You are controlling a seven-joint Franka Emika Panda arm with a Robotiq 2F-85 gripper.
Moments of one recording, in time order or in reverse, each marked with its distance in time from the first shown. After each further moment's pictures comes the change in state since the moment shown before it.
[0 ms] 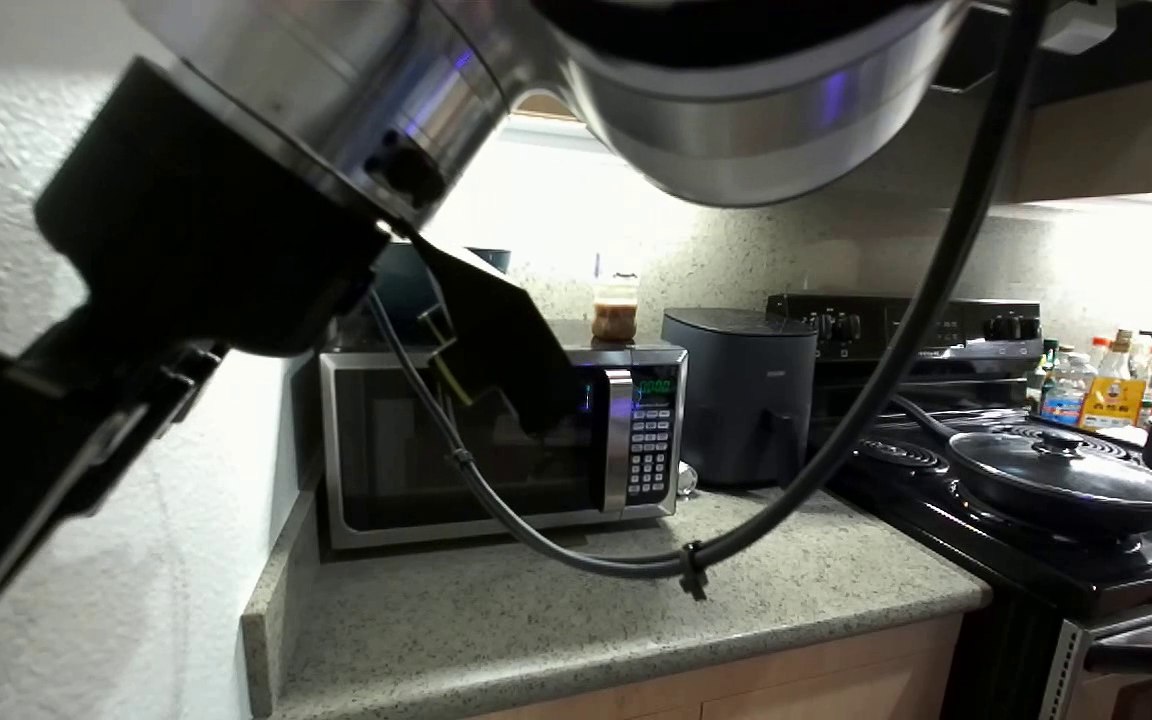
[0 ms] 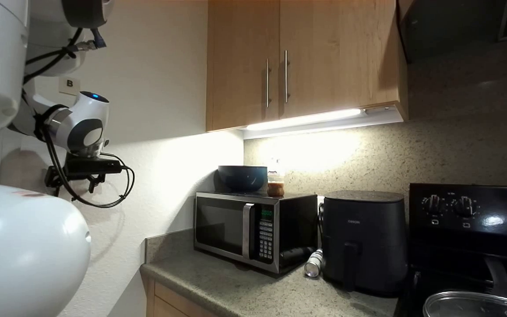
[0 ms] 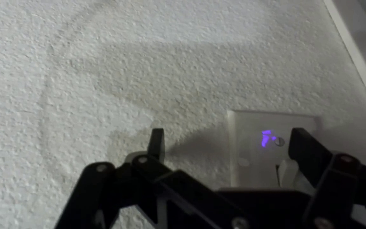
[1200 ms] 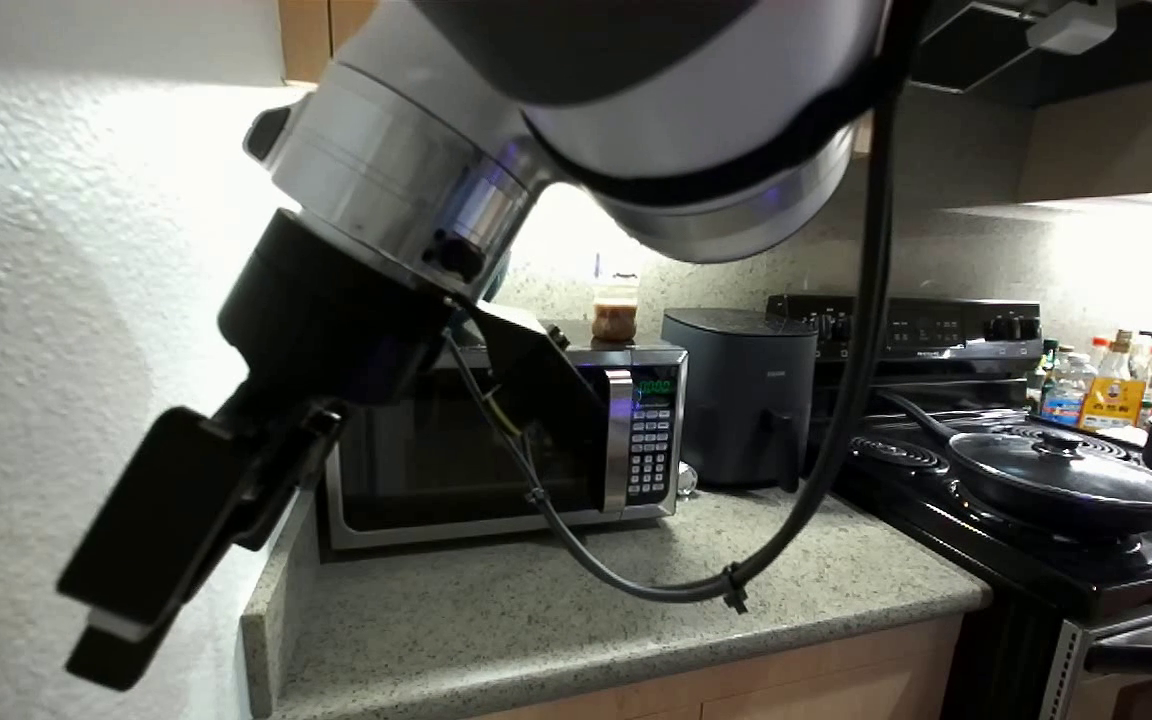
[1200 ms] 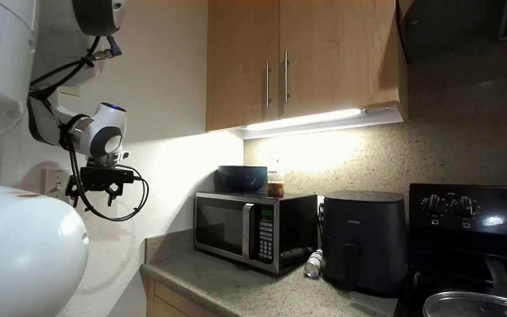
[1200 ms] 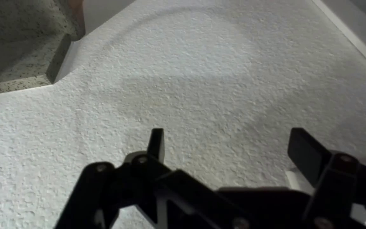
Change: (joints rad) arm -0.037 0.041 -0.051 0.004 -0.066 -0.085 0.200
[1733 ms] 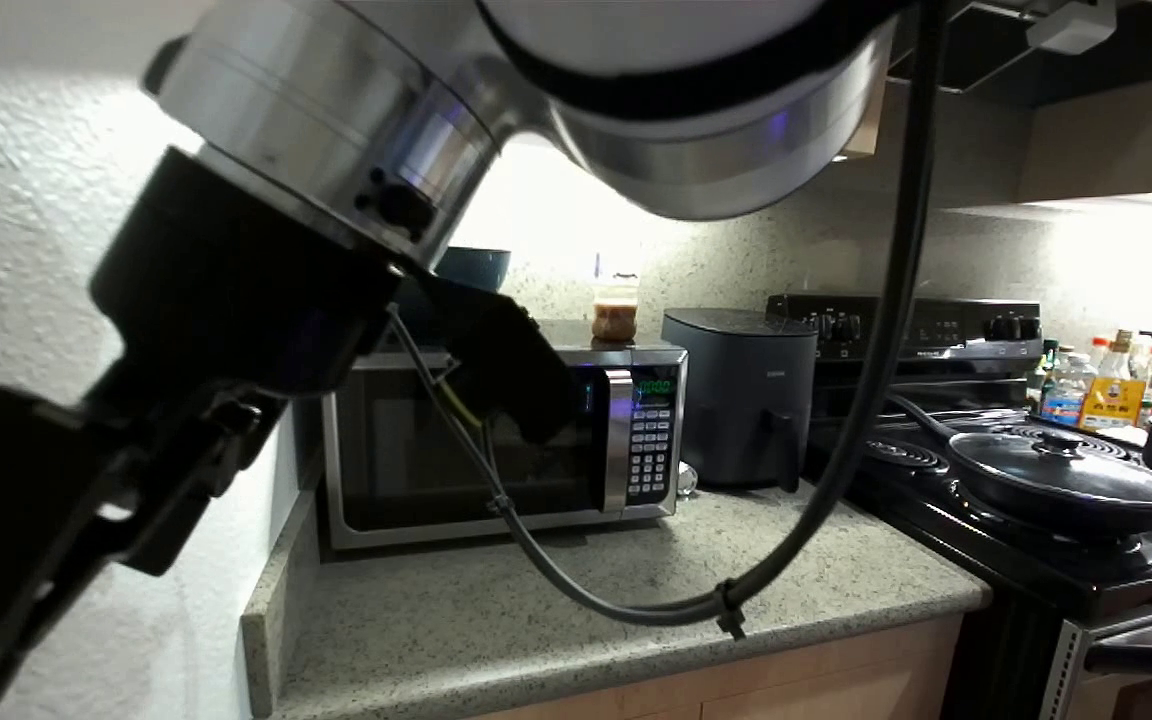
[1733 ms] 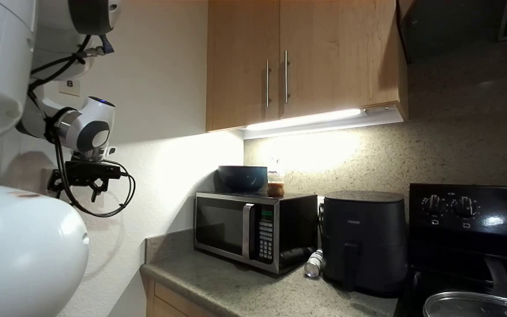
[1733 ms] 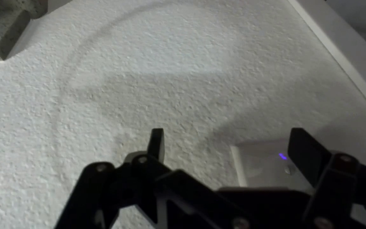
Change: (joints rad) arm 0.004 -0.010 0.060 0.028 0.020 -0.032 -0.003
